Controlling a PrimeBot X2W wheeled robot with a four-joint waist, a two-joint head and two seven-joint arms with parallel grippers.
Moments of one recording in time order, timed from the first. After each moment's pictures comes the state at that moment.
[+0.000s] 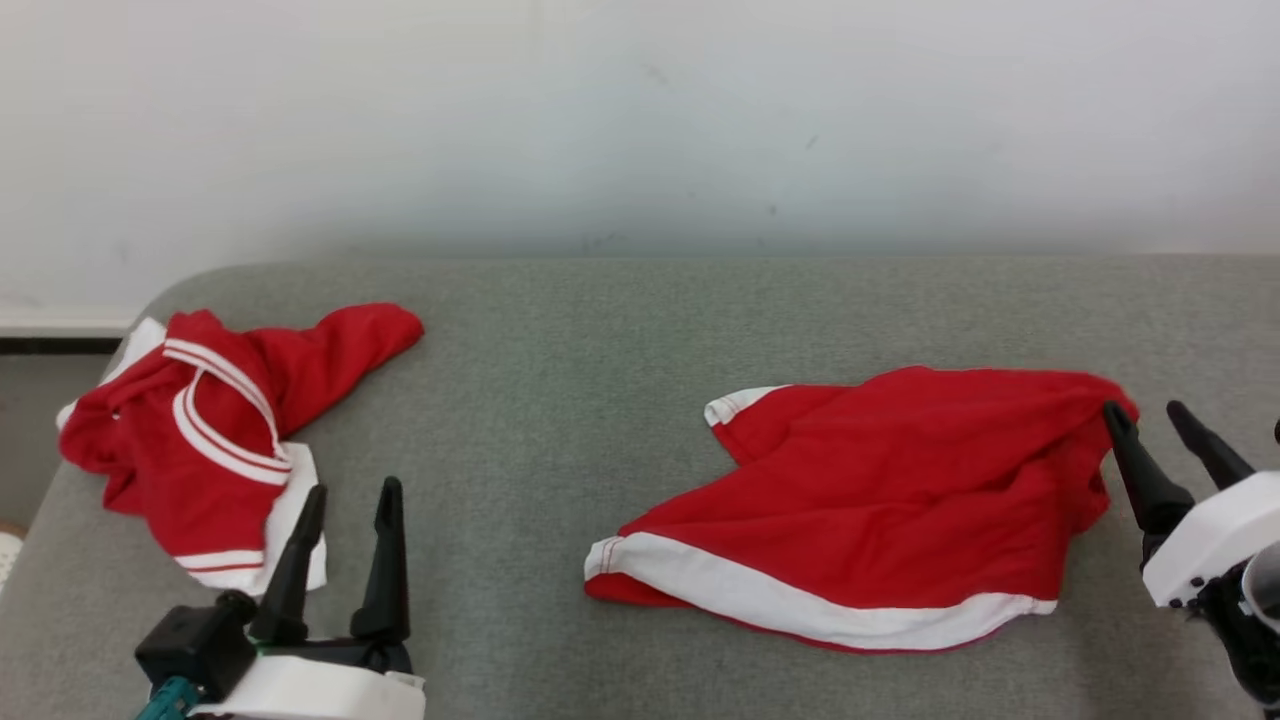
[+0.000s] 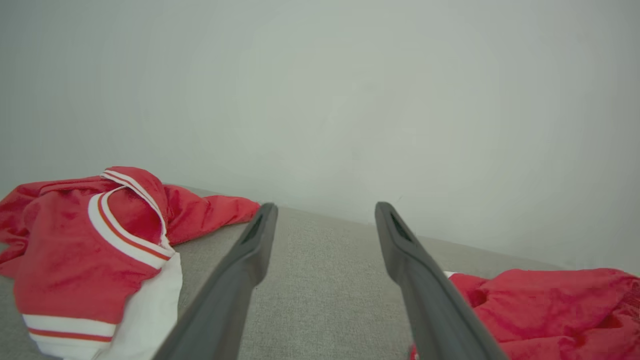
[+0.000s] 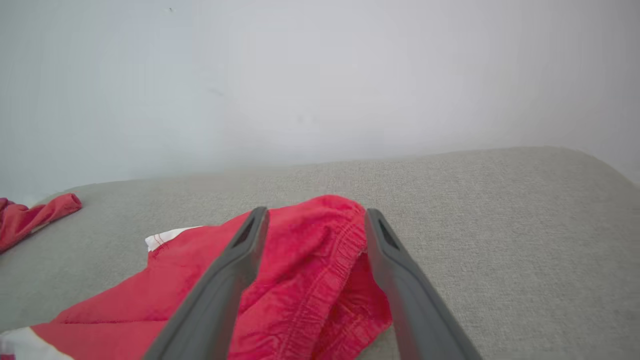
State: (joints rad) left arm -0.09 0.05 -0.01 0.12 -0.31 -0.12 -0.26; right arm -0.44 -0.38 0.22 0.47 0.73 0.13 0.11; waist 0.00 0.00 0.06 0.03
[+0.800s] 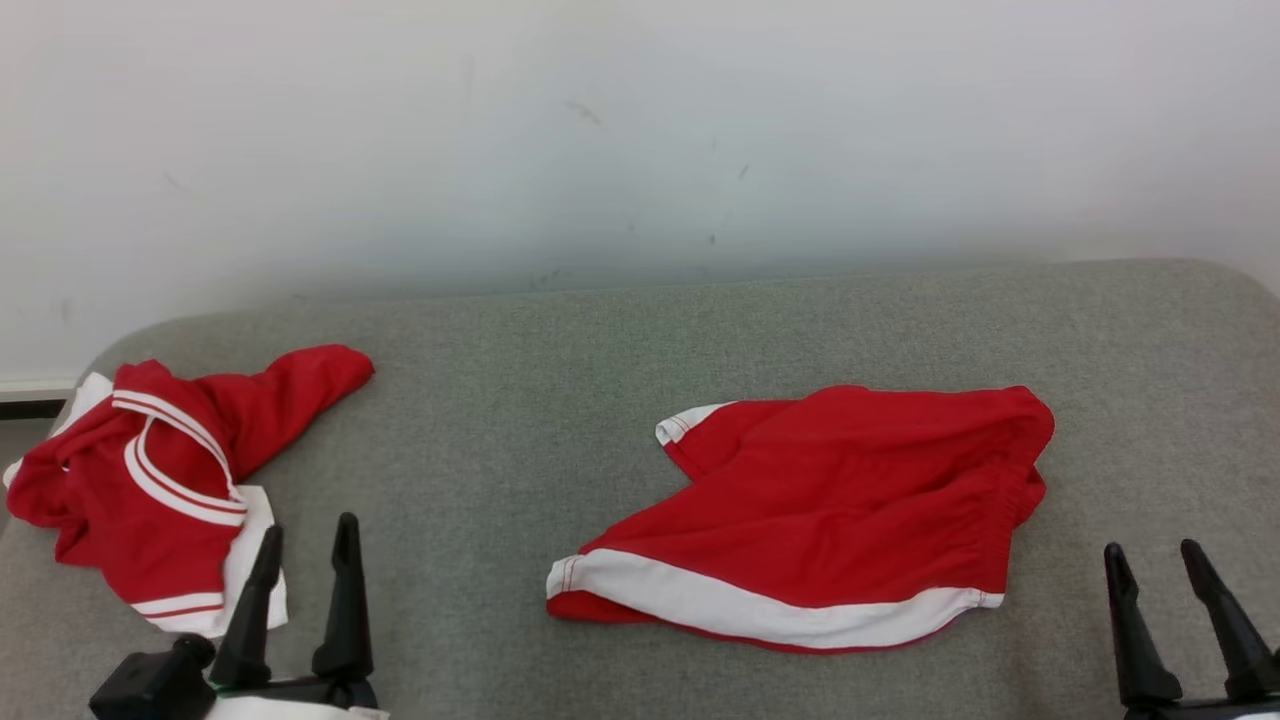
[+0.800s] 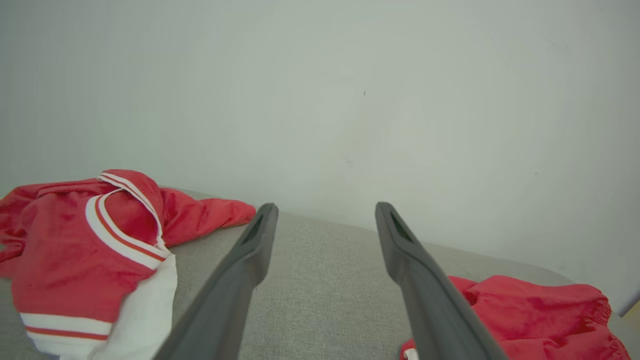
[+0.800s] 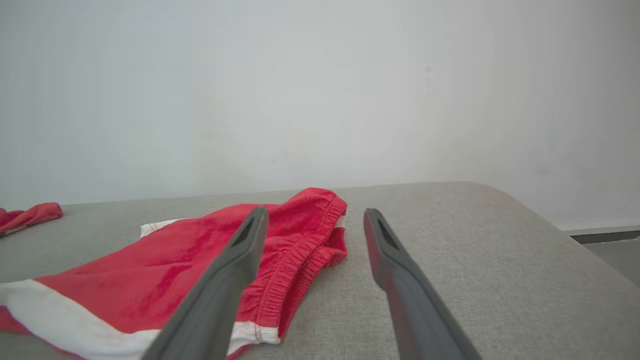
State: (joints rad) left arm -0.02 0.05 0.05 0.09 -0.32 -0.12 -0.26; right arm -0.02 -0.24 0.04 0.19 0.43 0.13 -0.24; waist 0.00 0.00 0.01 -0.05
